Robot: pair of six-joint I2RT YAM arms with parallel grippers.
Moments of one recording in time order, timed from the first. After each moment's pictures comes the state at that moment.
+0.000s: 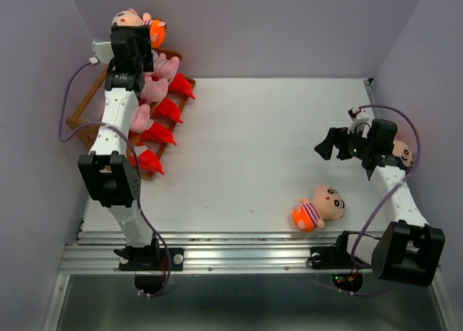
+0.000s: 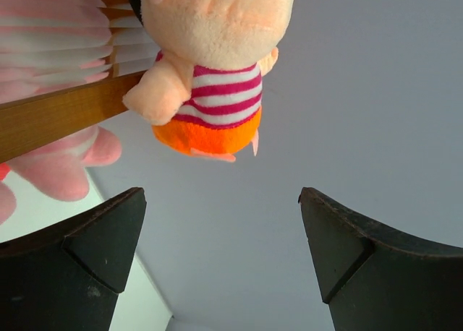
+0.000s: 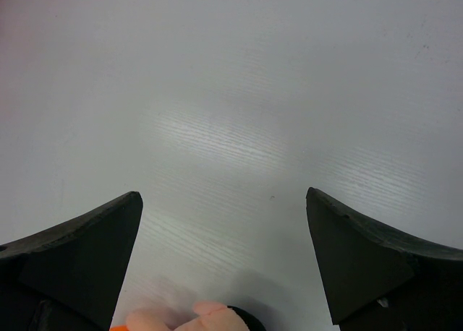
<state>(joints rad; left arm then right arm) -0.01 1.84 1.90 -0.26 -0.19 -1.49 -0.20 1.15 0.80 -0.28 -0.63 -0.04</state>
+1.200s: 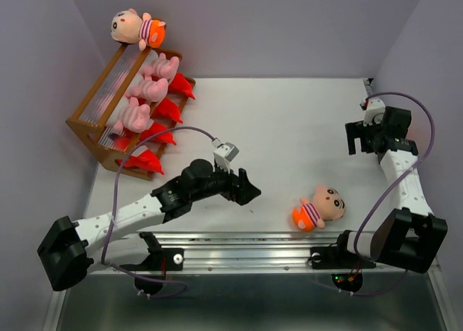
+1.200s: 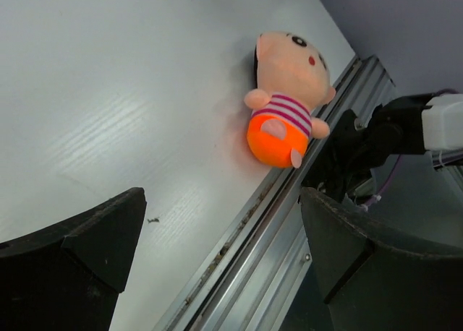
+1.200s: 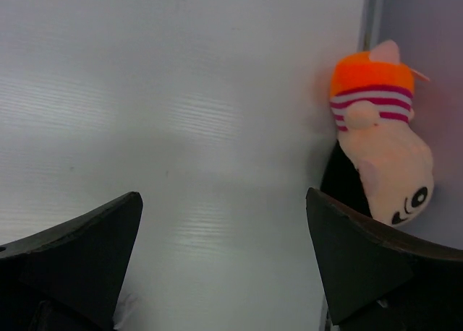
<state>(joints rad) -0.91 1.01 0.62 0.11 0.16 -0.55 -0.25 1.23 1.02 -0.50 -0.15 -0.38</state>
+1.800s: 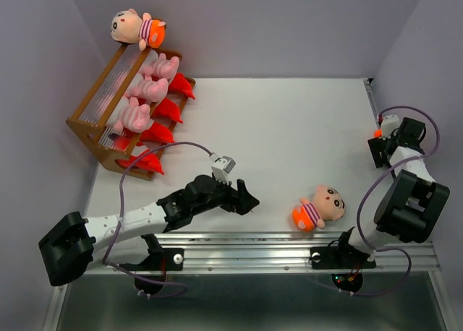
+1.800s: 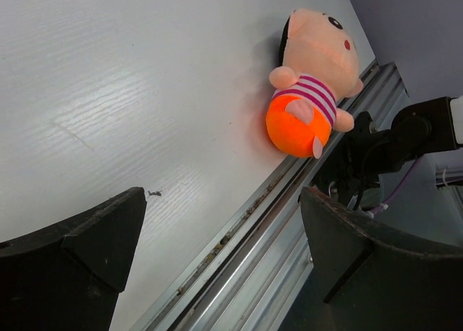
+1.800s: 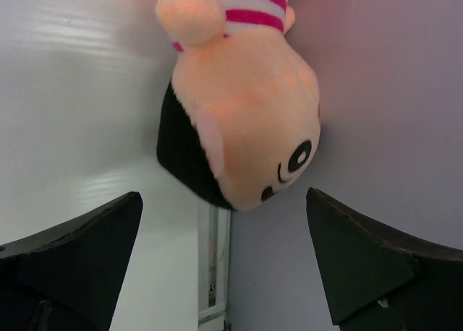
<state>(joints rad) -1.02 1.06 0.44 0.26 0.04 -0.68 -0.51 1.47 0.95 -0.28 0.10 -0.72</state>
